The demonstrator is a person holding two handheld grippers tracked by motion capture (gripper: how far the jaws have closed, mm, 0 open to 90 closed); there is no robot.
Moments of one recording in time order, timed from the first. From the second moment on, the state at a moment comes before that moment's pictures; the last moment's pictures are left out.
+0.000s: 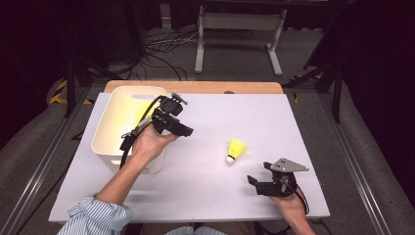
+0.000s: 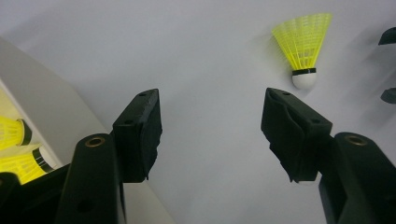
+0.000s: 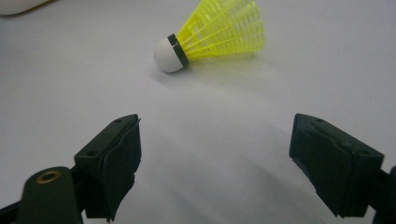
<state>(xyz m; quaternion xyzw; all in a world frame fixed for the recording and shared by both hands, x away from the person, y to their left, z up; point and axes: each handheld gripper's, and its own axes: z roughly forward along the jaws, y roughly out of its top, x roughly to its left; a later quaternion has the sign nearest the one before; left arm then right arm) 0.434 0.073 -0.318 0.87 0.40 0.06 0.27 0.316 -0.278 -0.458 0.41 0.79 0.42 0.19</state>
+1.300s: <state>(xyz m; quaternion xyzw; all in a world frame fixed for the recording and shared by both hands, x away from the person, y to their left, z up) 0.422 0.055 -0.338 0.88 0.40 0.05 0.26 0.365 -0.225 -0.441 0.46 0.80 0.36 0.14</state>
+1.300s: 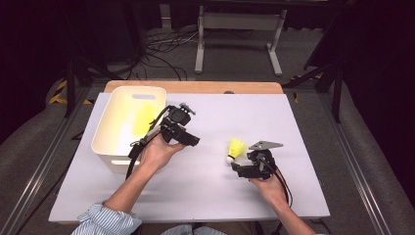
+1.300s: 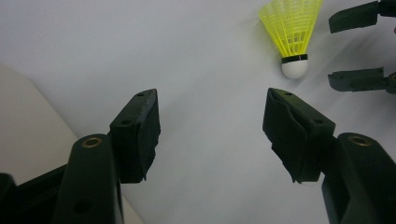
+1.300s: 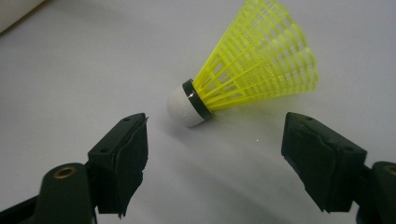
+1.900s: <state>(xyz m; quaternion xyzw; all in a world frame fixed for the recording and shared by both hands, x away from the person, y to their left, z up) 0.420 0.057 -0.337 0.87 0.40 0.05 0.27 0.388 -0.208 -0.439 0.51 0.79 0.32 0.10</state>
